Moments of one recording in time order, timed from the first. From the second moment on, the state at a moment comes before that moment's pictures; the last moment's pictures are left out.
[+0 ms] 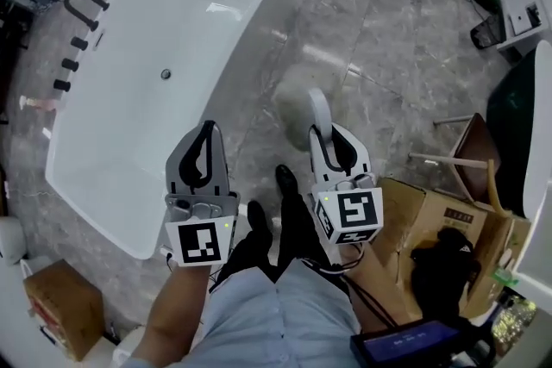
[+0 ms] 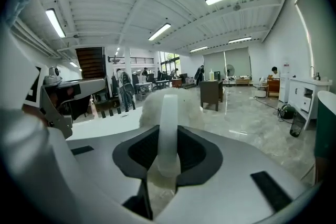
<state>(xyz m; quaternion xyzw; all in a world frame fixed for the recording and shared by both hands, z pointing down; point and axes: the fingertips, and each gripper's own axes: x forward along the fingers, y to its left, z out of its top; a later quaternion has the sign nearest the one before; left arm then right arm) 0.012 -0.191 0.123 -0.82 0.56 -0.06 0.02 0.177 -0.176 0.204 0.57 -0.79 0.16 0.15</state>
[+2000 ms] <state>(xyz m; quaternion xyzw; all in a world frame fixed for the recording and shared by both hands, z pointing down) -0.024 -0.264 0.603 -0.79 0.59 -0.14 -0.07 0.111 -0.263 0.725 0.45 -0.81 0.24 0.29</state>
